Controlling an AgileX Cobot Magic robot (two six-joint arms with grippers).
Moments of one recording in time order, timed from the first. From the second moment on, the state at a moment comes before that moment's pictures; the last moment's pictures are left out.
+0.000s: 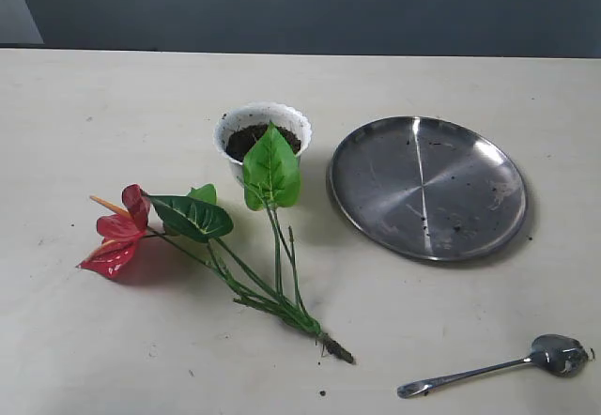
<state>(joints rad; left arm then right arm) -0.07 -0.01 0.00 0.08 0.25 -0.07 0.05 0.00 0.00 0.03 0.21 0.06</state>
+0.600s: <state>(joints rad) -0.07 -0.01 0.00 0.08 0.25 -0.07 0.05 0.12 -0.33 0.10 0.19 0.09</state>
